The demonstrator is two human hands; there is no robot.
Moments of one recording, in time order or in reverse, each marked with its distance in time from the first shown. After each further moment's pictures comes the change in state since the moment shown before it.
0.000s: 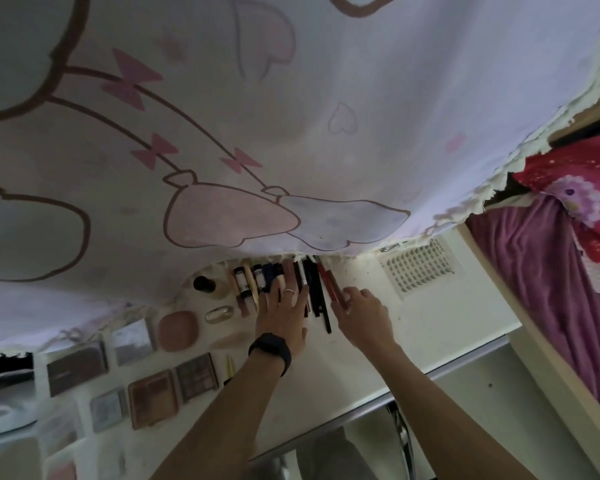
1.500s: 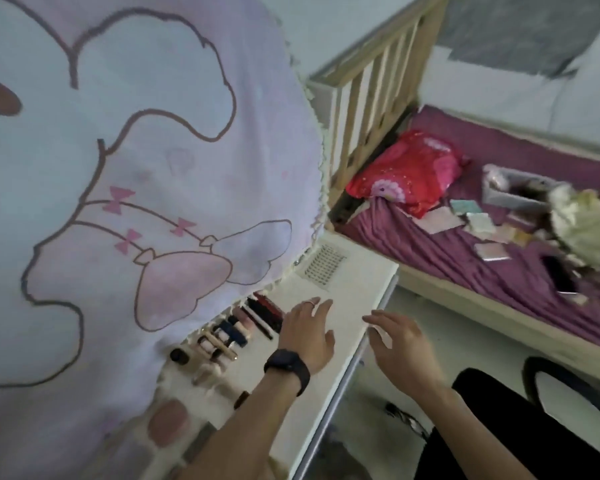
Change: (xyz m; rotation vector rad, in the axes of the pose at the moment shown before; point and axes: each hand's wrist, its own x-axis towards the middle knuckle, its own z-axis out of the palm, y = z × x) left_hand -0.125 0.051 -0.068 -0.054 0.179 0.679; right_hand -0.242 0.010 -0.045 0.231 0.642 0.148
